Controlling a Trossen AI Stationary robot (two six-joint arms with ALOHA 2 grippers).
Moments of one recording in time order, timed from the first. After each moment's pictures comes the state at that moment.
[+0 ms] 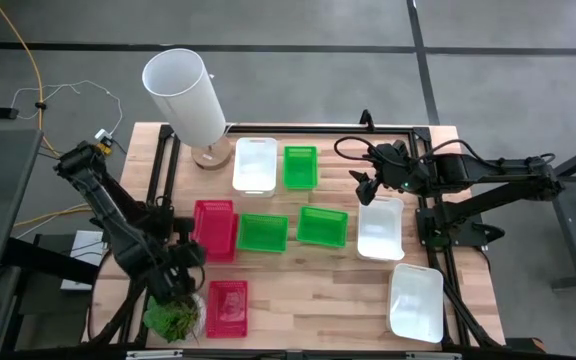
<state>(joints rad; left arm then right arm) -0.79 1.28 0.94 -1.14 -0.65 -0.82 0.07 1.06 1.13 -0.78 0.60 0.47</state>
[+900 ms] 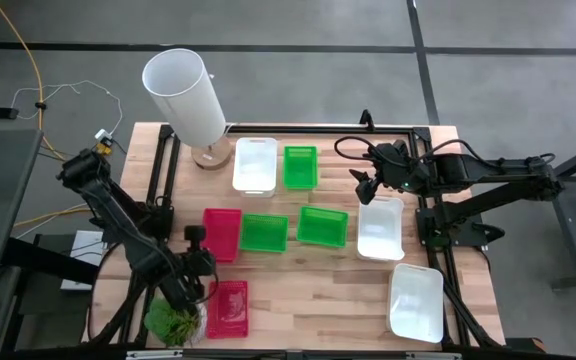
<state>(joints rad) -0.75 1.39 0.91 -0.97 -0.60 -0.74 0.07 1.06 1.13 -0.78 0.62 0.47</state>
